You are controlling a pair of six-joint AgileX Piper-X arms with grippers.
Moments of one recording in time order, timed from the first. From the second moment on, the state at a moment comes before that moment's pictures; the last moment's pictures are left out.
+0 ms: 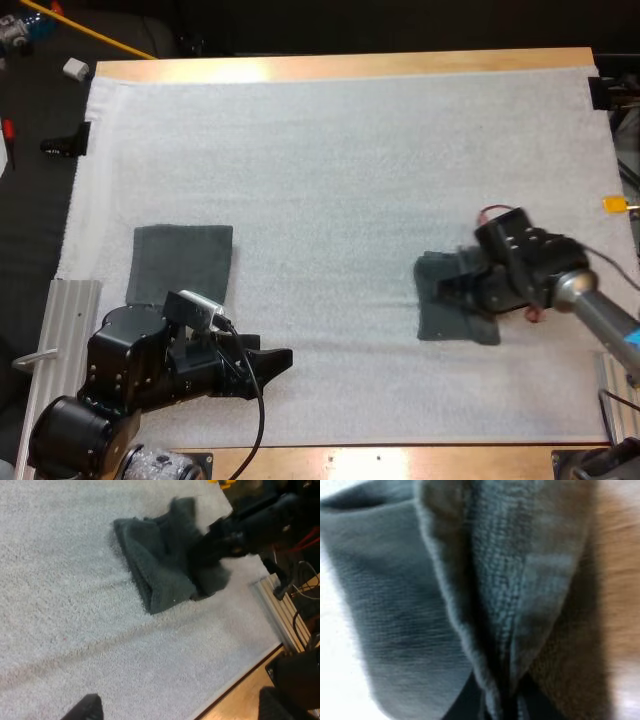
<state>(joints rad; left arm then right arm) -0.34 0.54 -0.73 1.05 0.63 -2.09 0.44 1.38 -0.83 0.90 -0.11 -1.40</state>
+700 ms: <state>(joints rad) -0.34 0.54 -0.73 1.06 0.63 -2.09 0.53 1.54 -0.83 0.69 -0.25 -1.19</state>
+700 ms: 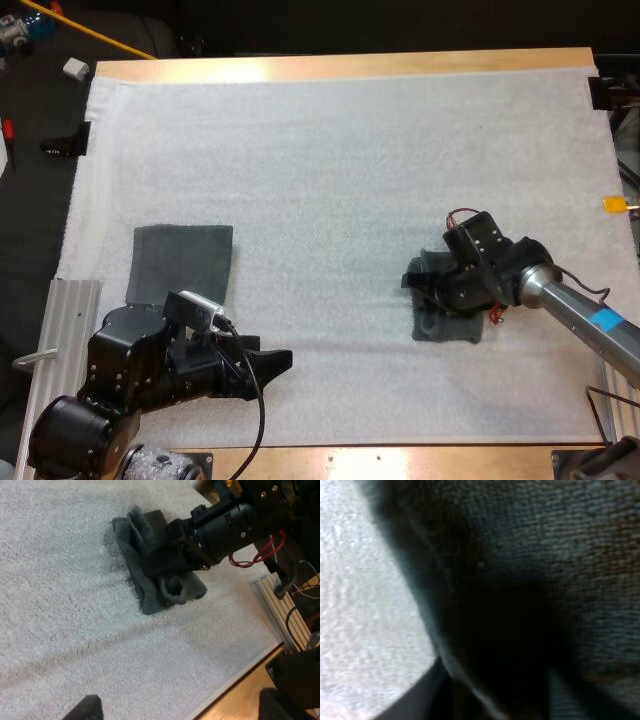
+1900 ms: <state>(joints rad) -0.34 0.54 -0.73 1.06 0.63 -2.07 0.64 1.37 -0.83 0.71 -0.30 -1.16</state>
